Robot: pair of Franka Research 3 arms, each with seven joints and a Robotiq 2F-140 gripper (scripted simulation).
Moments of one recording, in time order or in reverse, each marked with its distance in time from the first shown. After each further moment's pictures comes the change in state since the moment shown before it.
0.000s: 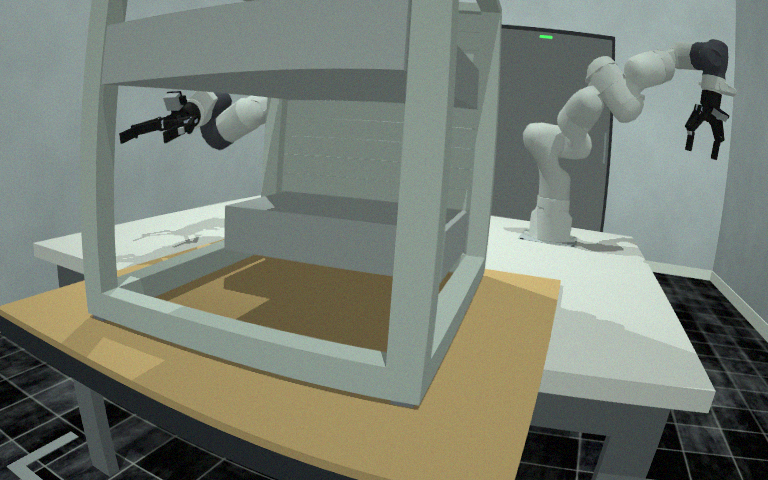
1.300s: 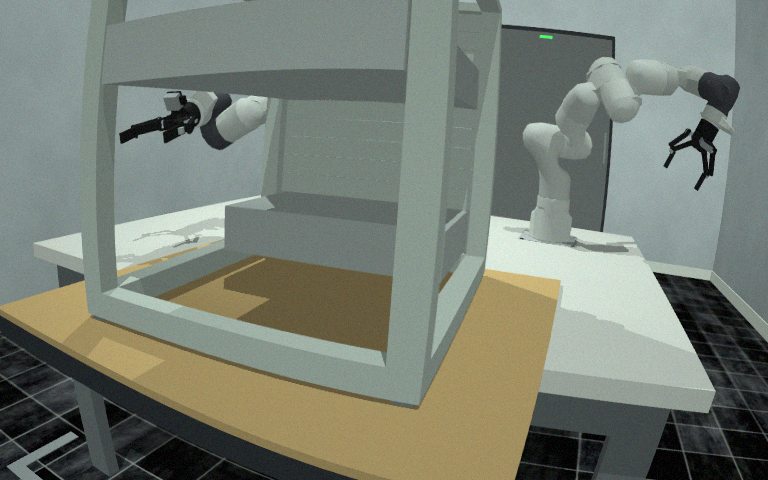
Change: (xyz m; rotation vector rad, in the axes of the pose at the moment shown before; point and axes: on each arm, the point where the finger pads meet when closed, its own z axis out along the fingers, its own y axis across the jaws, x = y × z) left arm -0.033 0.046 0.101 -0.286 -0.155 0.413; right arm 0.000 0.000 0.000 0.000 0.000 0.000
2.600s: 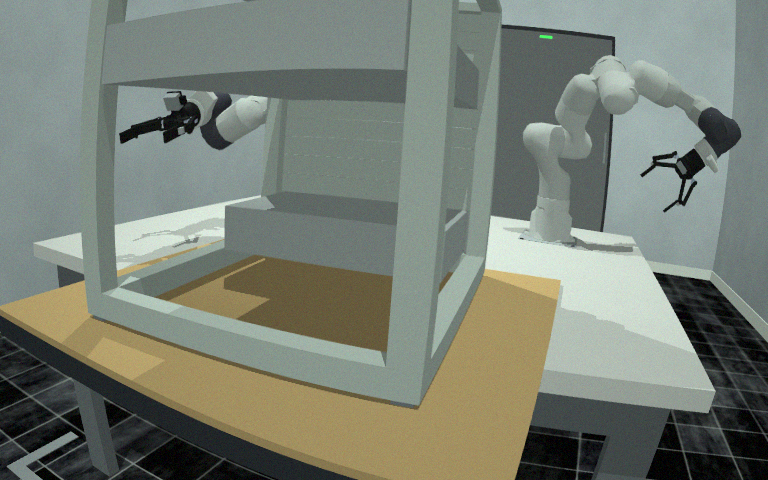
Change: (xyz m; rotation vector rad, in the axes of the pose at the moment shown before) left arm -0.011 0.059 0.106 -0.395 -0.019 0.485; right arm 0.000 0.000 0.000 0.000 0.000 0.000
